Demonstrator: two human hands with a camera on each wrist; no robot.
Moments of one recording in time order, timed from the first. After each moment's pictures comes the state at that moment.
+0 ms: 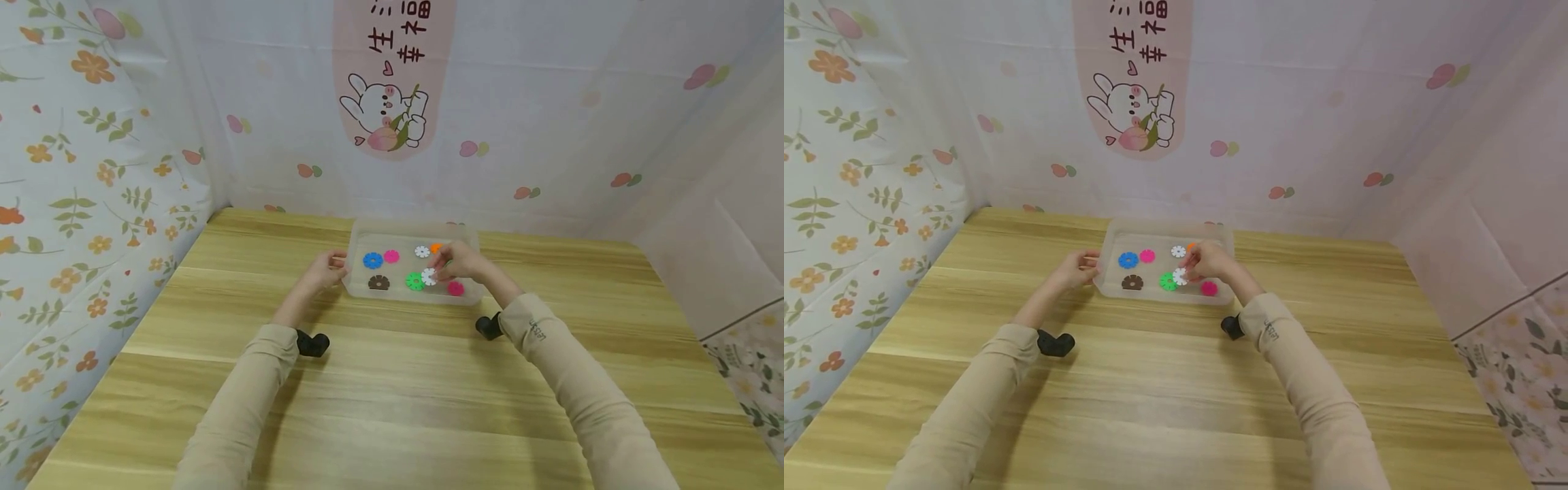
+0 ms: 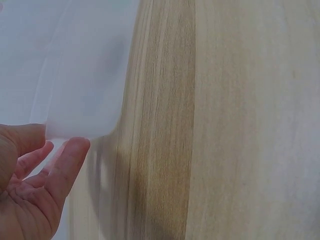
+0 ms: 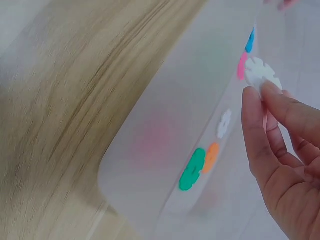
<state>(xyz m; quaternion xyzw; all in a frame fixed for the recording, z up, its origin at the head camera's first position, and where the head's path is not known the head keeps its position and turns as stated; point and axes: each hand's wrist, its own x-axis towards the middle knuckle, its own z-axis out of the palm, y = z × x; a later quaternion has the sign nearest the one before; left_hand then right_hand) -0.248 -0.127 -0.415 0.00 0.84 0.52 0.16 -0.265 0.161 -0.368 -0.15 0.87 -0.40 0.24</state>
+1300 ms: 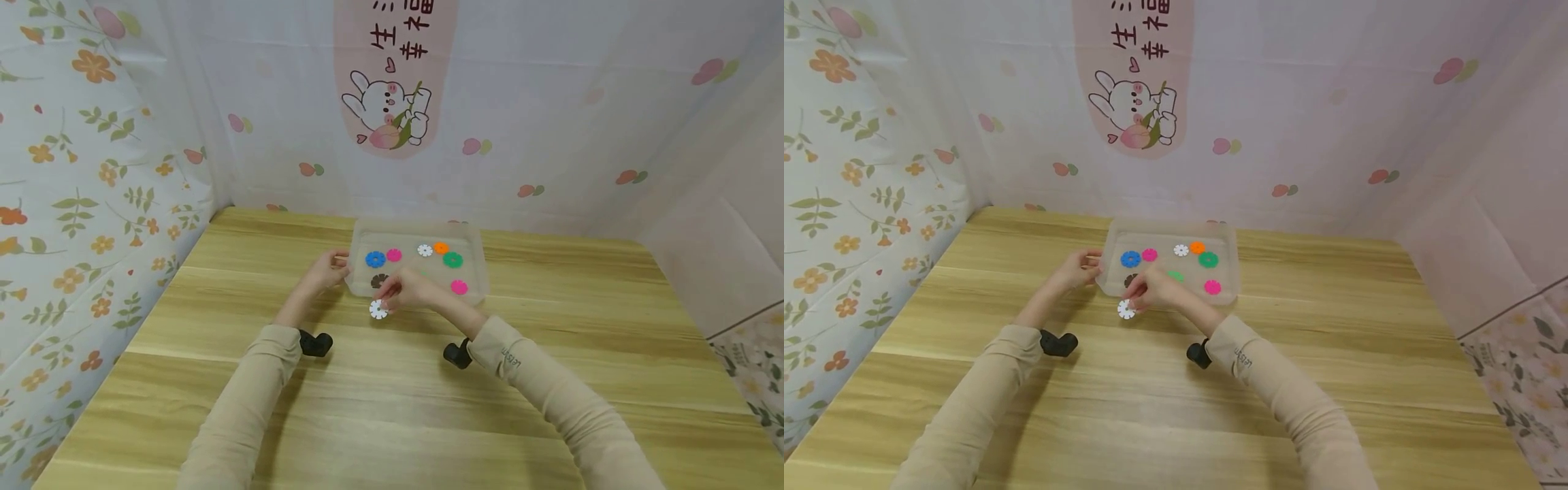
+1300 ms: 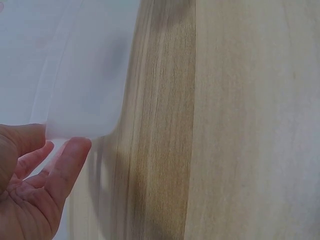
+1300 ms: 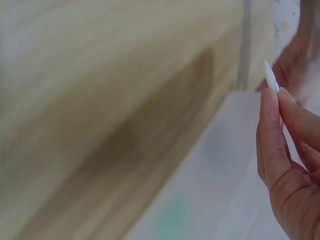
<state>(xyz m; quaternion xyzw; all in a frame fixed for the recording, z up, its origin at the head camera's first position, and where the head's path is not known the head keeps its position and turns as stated) -0.248 -0.128 -0.415 0.00 0.84 0.52 0.17 -0.220 0.076 -0.381 -0.22 0.84 -0.40 0.27</state>
